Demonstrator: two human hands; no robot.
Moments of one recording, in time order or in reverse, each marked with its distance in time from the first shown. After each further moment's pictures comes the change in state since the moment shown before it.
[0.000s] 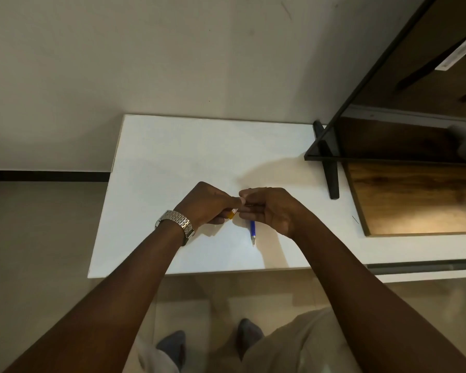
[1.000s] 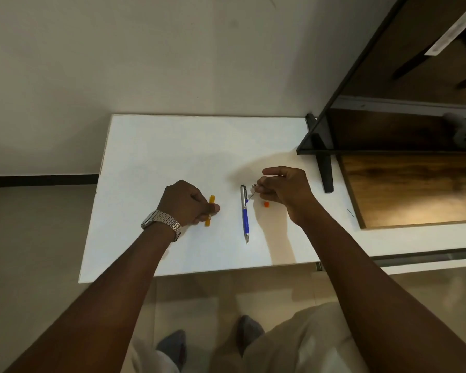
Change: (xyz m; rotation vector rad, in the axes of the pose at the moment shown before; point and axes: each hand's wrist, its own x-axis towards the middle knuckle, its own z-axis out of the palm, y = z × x) left_hand 0.010 -0.023 -0.018 0.306 0.181 0.074; right_hand -0.005 -0.018 -0.032 -0.177 0.297 -0.342
